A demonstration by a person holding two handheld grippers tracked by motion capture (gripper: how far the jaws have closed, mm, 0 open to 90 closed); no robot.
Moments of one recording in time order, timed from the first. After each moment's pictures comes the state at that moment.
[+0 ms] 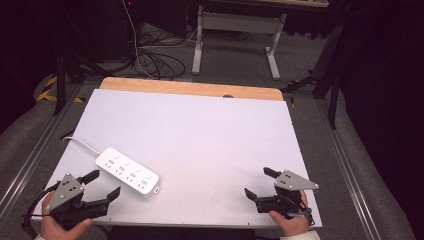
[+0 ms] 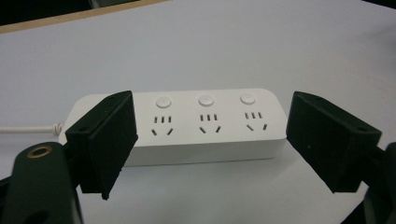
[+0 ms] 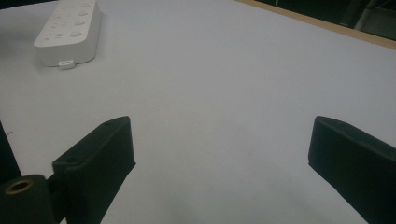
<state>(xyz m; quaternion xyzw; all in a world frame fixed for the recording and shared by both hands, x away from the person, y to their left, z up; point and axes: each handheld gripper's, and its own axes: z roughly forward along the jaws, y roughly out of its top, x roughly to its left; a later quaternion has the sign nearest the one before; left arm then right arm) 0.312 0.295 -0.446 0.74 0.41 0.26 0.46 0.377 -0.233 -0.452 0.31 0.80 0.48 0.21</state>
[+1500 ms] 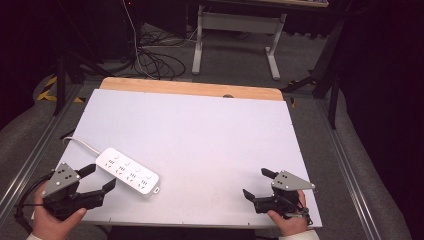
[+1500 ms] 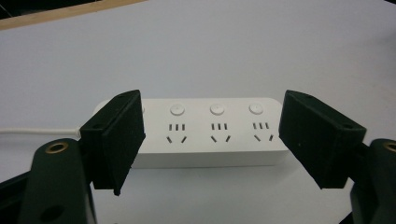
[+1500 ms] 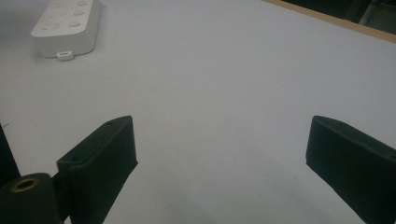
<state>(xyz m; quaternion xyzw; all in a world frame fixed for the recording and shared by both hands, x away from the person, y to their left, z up) 0.323 0.297 -0.414 0.75 0.44 0.24 0.43 0.377 -0.228 -0.456 0.30 0.80 0.47 0.20</state>
